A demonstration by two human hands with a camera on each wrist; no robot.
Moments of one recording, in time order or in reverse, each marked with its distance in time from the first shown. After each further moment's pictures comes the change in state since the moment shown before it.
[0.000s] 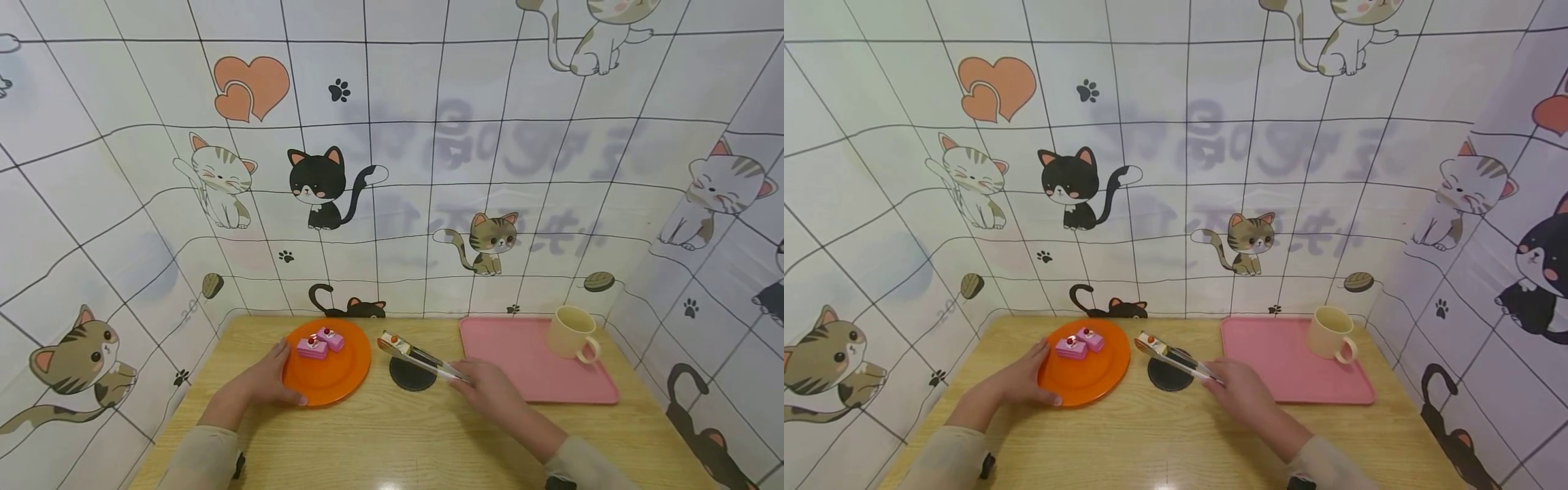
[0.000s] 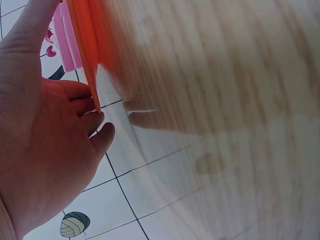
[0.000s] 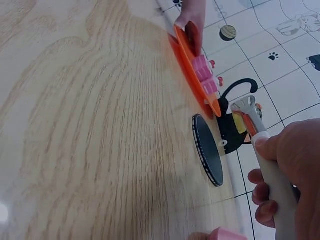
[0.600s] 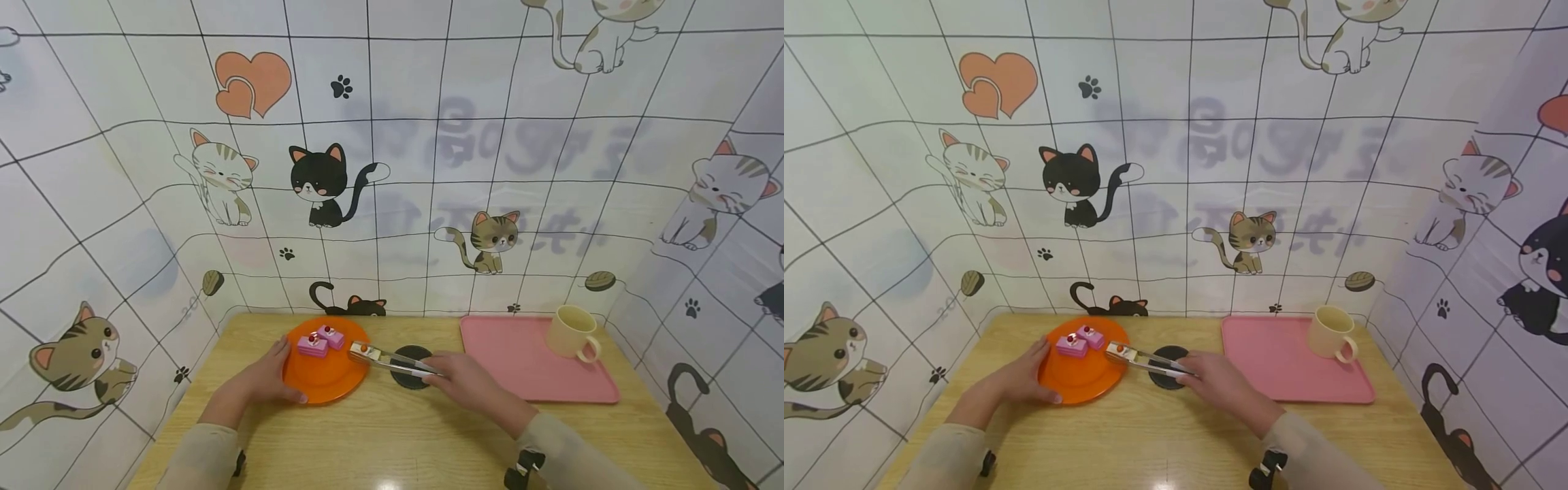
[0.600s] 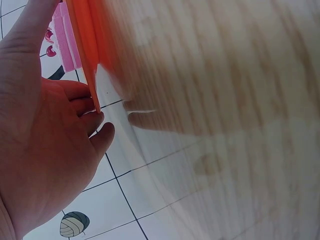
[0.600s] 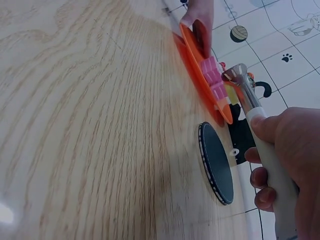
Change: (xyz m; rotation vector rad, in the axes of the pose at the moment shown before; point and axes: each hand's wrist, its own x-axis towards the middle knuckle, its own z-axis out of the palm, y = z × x) left_hand 0.000 -0.001 0.001 0.015 0.006 0.010; right_hand 0.036 -0.008 0.020 0.013 -0.155 -0.199
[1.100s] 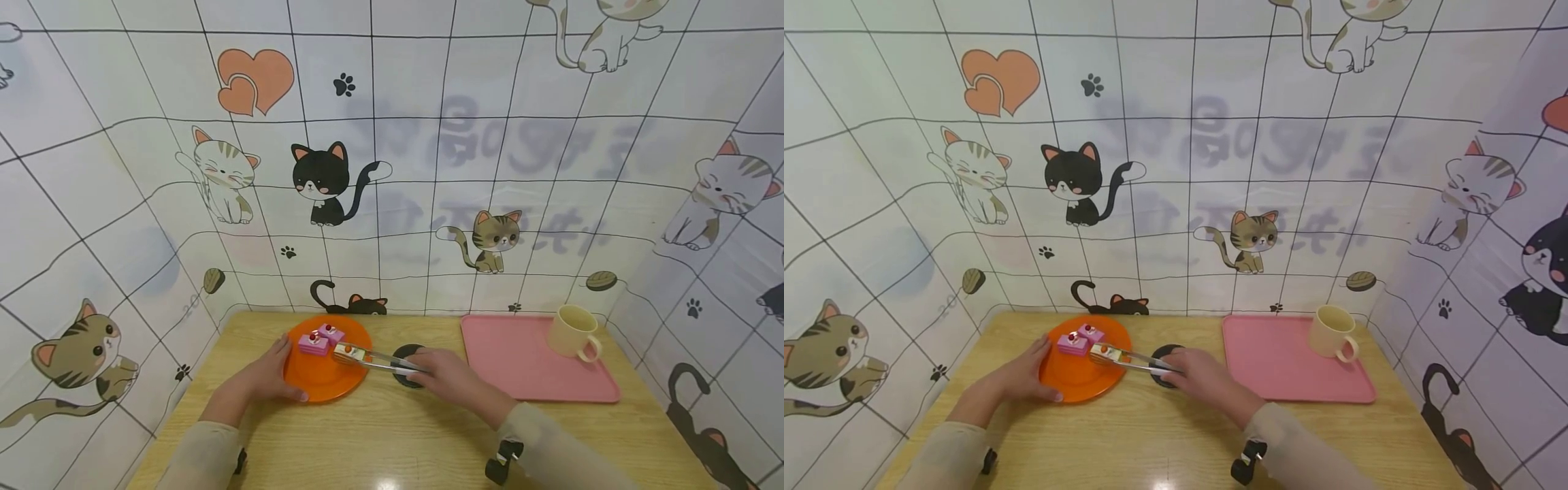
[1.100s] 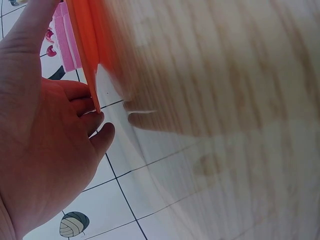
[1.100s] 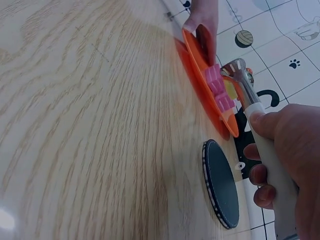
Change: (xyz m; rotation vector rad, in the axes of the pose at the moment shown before) left_hand 0.000 -0.003 0.001 0.005 0.002 0.005; right_hand 0.027 -0.014 0.013 0.014 -0.040 -0.083
